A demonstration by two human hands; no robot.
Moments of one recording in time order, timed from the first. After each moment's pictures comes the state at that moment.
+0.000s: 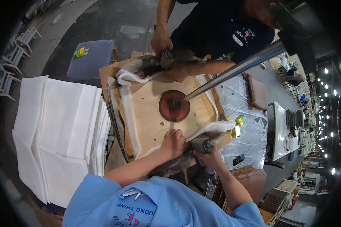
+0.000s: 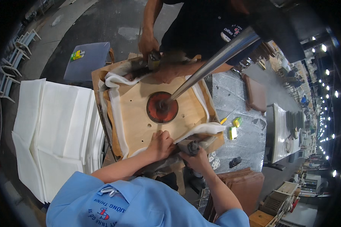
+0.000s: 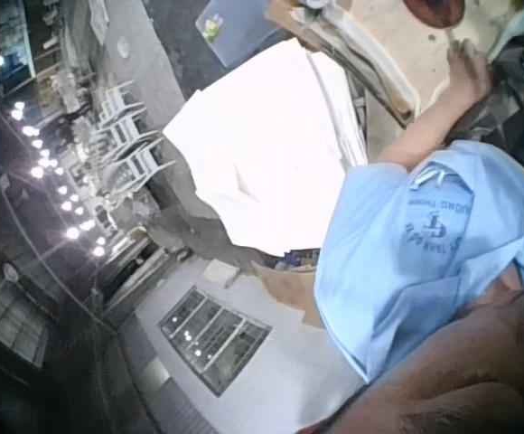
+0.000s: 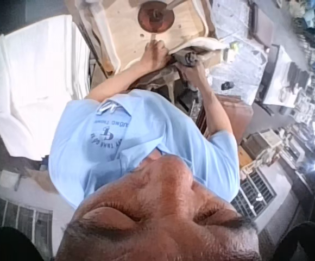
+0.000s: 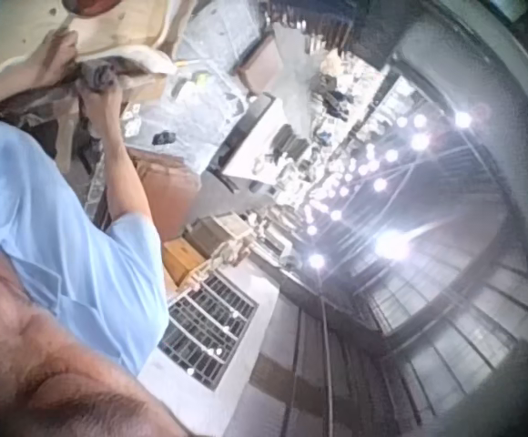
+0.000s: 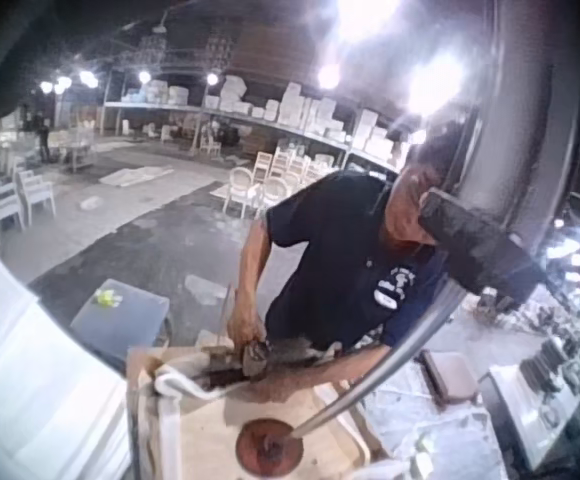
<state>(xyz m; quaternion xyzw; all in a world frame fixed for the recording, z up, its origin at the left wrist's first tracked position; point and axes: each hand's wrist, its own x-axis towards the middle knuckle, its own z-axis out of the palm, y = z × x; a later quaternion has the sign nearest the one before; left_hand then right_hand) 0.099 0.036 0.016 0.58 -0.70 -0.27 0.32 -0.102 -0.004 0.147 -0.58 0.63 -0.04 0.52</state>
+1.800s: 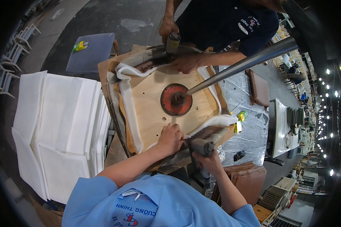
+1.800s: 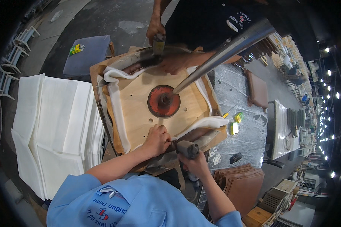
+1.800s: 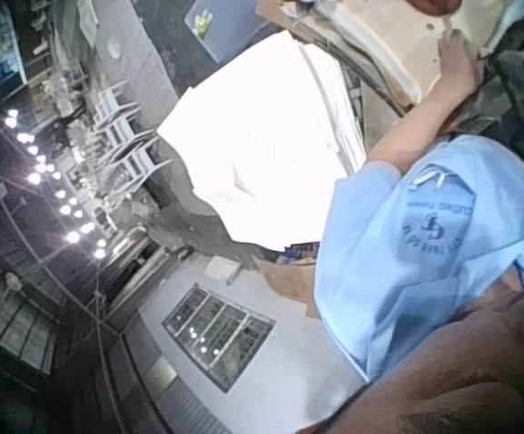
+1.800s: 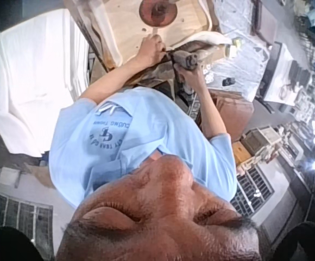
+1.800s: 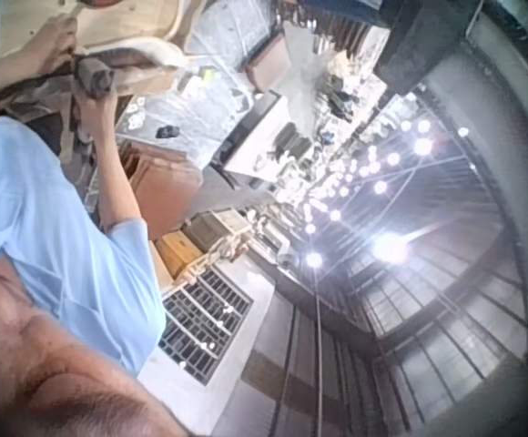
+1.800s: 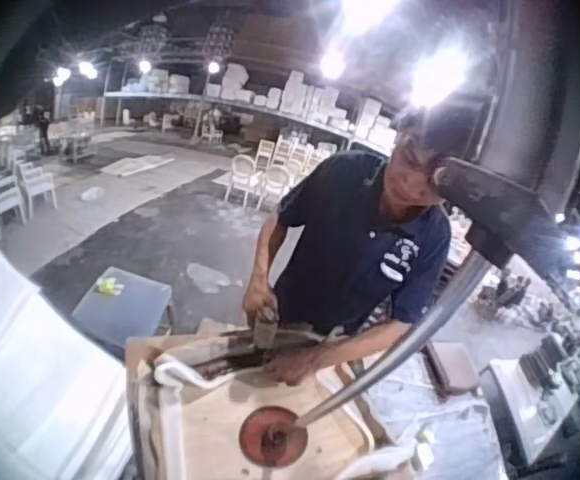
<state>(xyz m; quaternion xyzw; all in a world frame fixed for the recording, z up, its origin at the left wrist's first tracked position) 0.116 0.038 0.018 0.58 -0.69 -0.30 0.32 -0.096 0.027 0.147 -0.51 0.64 -0.08 0.57</state>
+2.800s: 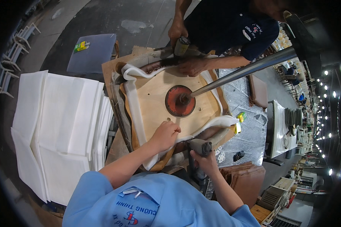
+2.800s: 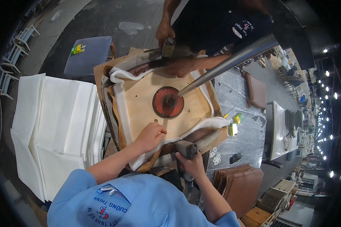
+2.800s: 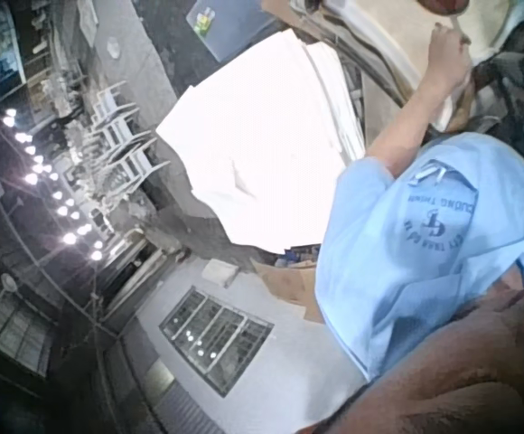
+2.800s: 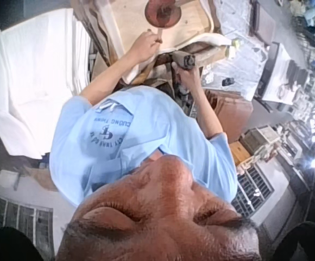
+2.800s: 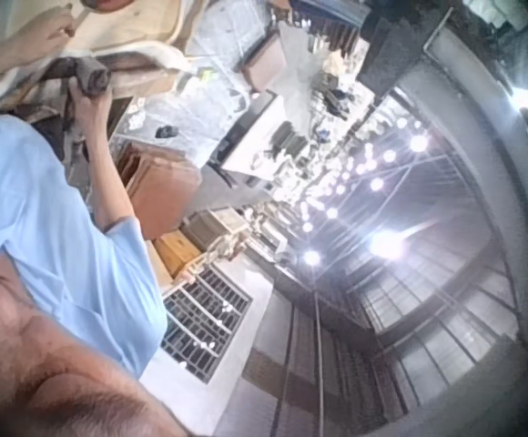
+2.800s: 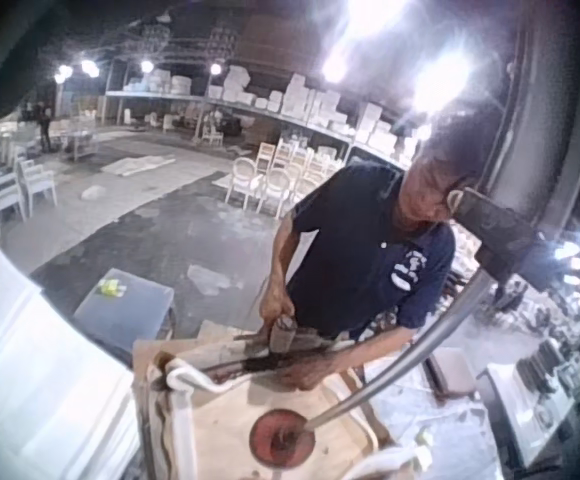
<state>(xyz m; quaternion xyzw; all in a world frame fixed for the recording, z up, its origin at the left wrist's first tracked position) 0.175 0.034 0.034 0.54 -0.62 -0.41 0.39 -0.068 0.046 0.139 -0.54 0.64 -0.12 0.53</state>
